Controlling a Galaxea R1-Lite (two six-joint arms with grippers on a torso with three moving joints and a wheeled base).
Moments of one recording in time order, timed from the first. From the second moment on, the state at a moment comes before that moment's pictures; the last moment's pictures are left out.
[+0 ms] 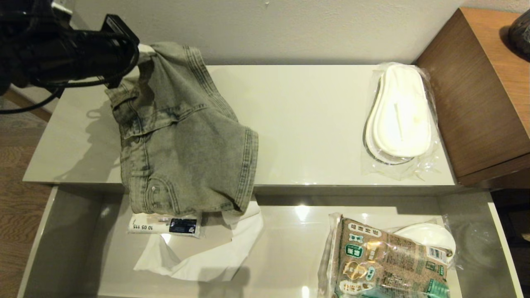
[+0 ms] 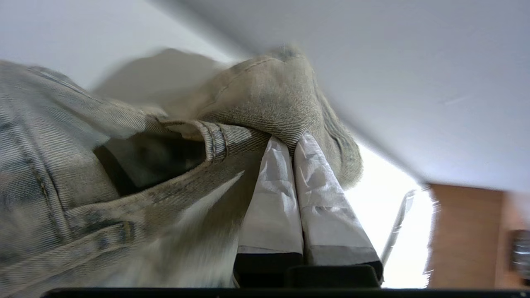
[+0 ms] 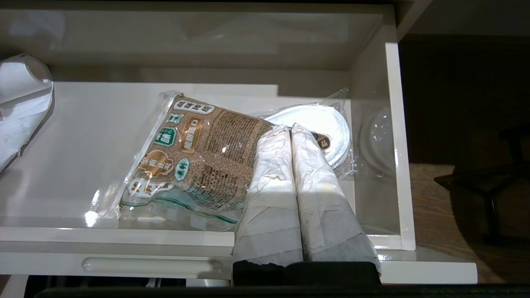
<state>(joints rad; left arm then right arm) -0.11 1.68 -1.67 -0.04 -0.20 -0.73 -0.01 0.00 0.00 0.00 0.01 -0.04</state>
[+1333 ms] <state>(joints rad) -0.06 1.68 -1.70 0.01 -0.24 -0.73 -0.01 0.00 0.00 0.00 0.01 -0.04</state>
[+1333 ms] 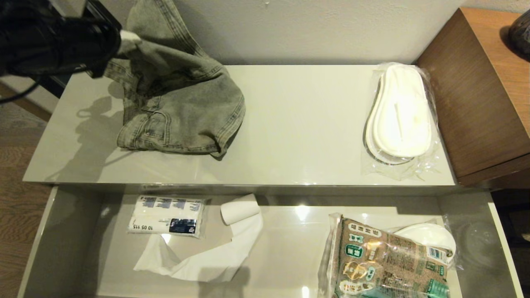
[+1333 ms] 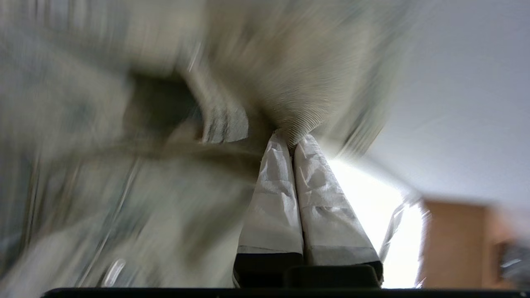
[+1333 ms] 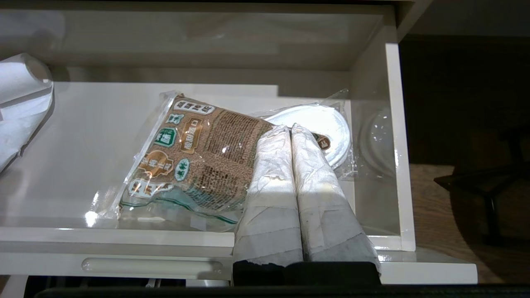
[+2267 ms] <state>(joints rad) -0.07 1.70 -1.58 0.30 -0.43 -0.71 -0.01 0.00 0.00 0.00 0.01 -0.05</state>
